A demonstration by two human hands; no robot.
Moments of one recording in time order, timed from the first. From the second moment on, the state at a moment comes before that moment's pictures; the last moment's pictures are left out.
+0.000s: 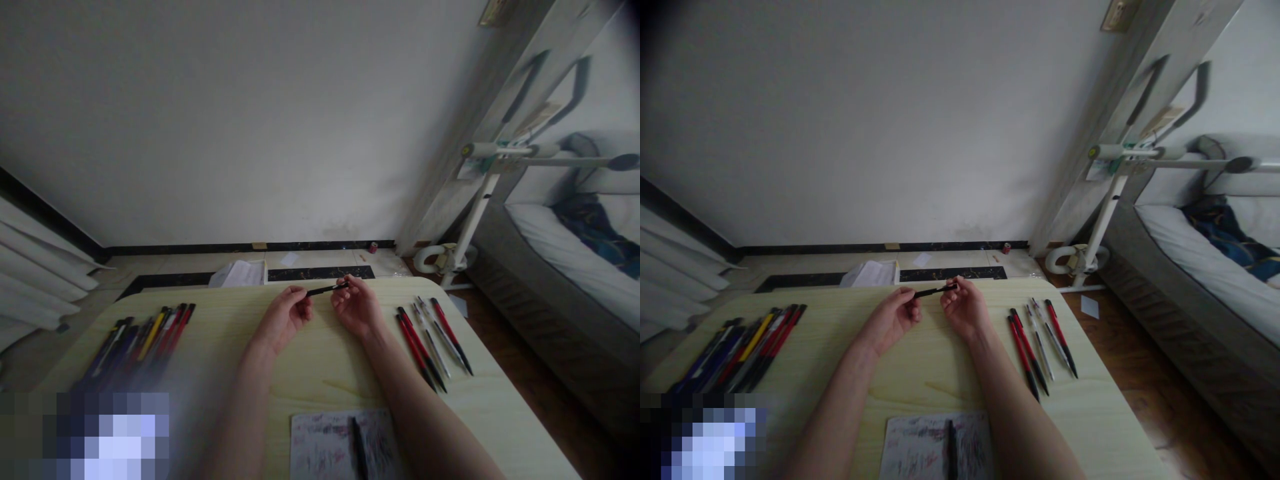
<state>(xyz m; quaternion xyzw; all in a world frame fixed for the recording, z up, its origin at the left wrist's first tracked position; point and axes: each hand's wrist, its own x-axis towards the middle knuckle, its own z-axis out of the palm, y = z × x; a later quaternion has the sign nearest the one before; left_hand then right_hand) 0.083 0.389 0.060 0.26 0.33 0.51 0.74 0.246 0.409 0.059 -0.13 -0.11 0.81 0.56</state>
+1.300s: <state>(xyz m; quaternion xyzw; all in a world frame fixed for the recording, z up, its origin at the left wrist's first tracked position) 0.082 0.391 0.058 0.26 0.33 0.52 0.74 0.244 0.411 0.055 -0.14 -0.12 0.80 0.57</state>
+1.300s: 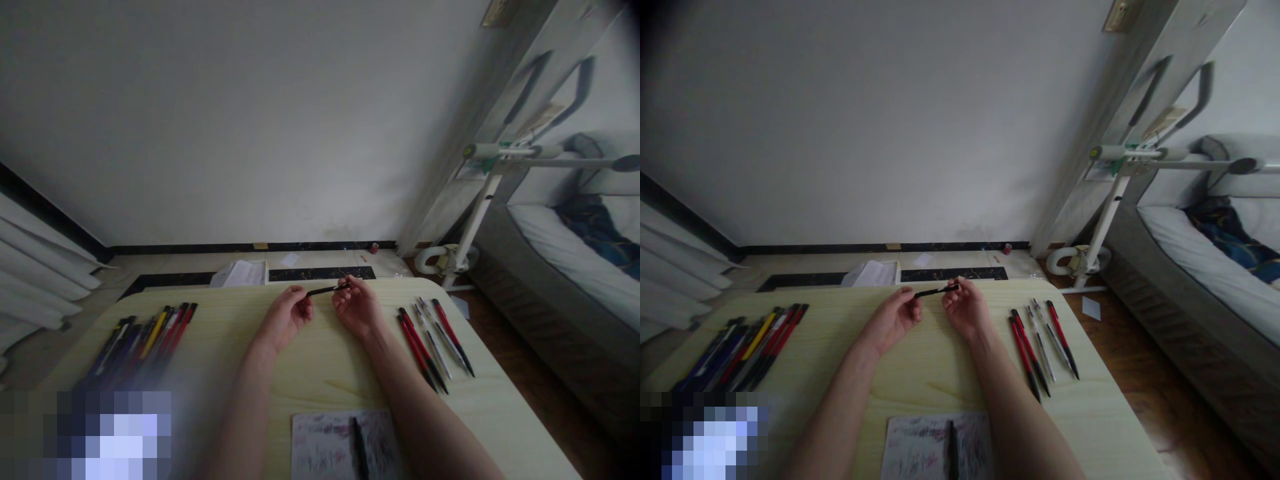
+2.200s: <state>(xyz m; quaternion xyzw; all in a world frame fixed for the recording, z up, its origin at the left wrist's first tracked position) 0.081 0.389 0.058 0.29 0.34 0.49 0.75 0.243 0.410 0.059 -0.15 -0.11 0.81 0.56</state>
